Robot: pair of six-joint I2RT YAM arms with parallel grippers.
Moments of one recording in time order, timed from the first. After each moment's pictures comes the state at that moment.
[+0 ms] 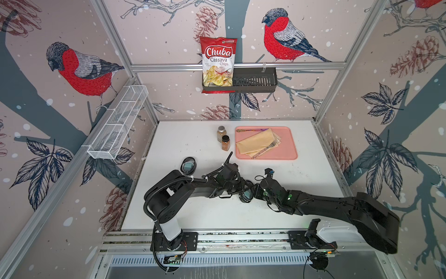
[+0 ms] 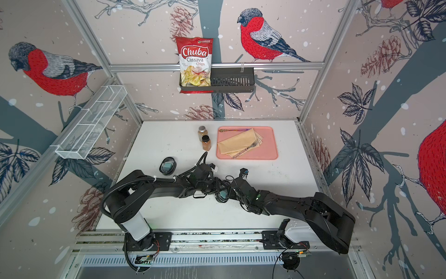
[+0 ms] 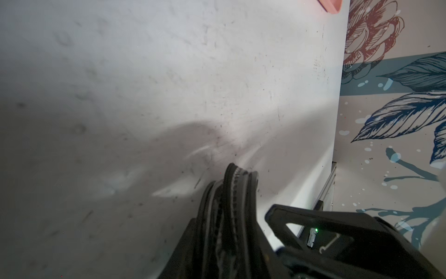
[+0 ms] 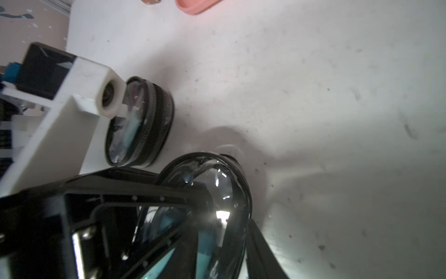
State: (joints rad) left arm -0.81 1.69 0.72 0.20 0.36 -0.96; right arm 0.99 1.25 0.44 0.07 0.16 0.99
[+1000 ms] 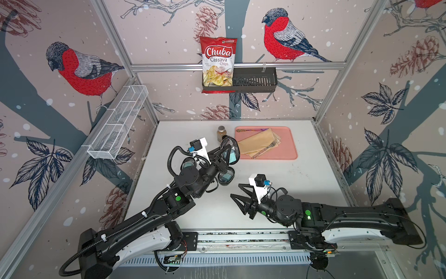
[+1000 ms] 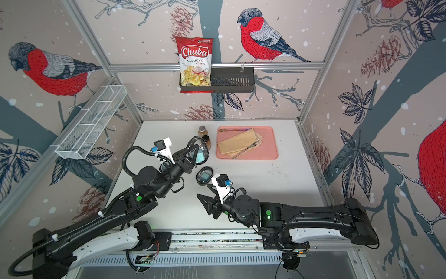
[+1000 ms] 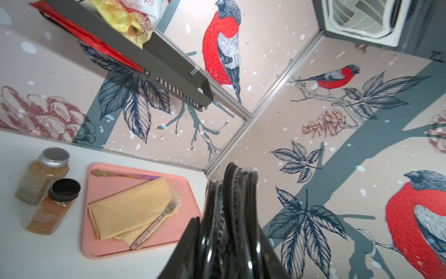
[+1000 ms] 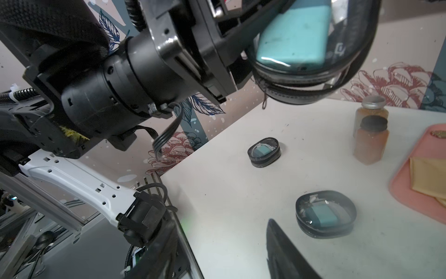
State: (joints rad) left arm -0.94 0.86 0.73 0.33 -0.31 -0.62; right arm 1.52 0.97 0.65 0.22 0.44 0.32
